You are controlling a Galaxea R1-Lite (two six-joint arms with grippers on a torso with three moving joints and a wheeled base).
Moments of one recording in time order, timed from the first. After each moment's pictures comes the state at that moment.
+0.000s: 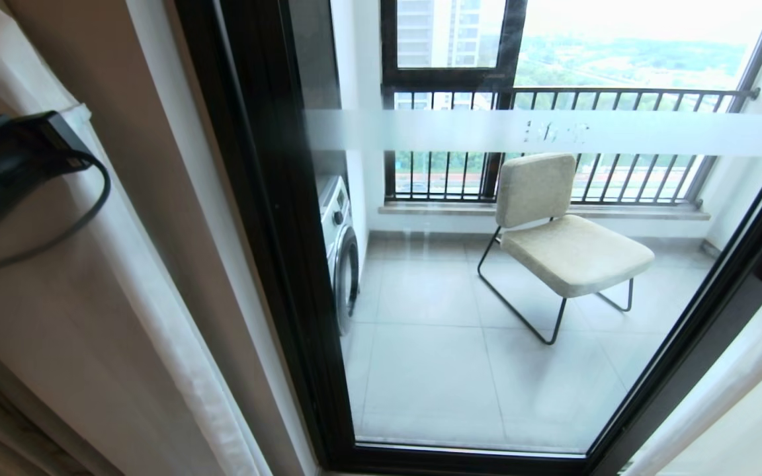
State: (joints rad) left arm 0.08 1.45 -0.82 -0.86 -0.06 -0.18; right arm 0.00 0.00 0.00 0.00 0.05 -0.11
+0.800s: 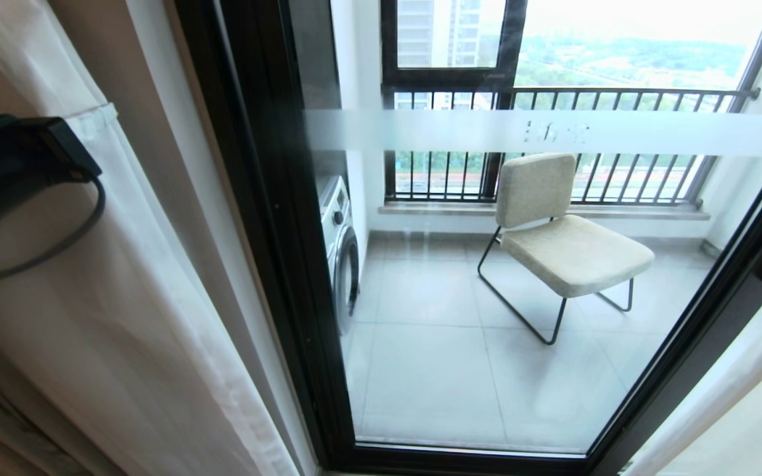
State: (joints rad) left arm 0.05 1.39 -0.80 -0.80 -0.25 -0.13; right arm 0.00 0.00 0.00 0.00 0.05 -0.11
